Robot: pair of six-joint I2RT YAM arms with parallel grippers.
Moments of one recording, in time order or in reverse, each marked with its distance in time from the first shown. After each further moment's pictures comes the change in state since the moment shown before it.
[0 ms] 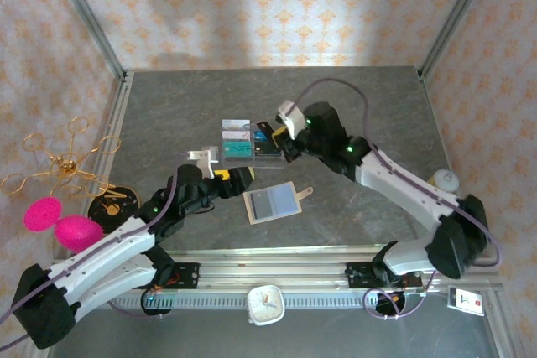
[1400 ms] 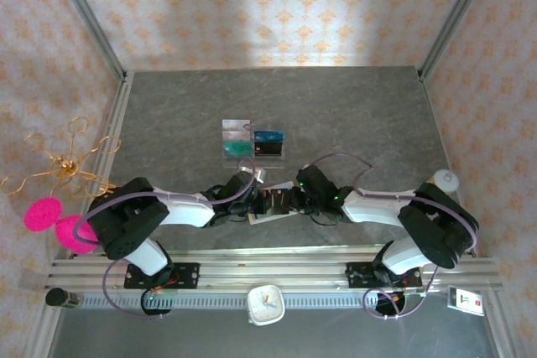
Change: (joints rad) left arm -0.169 0.788 0.059 0.369 0.074 -0.006; right arm 0.122 0.044 -0.640 0.363 0.050 1.063
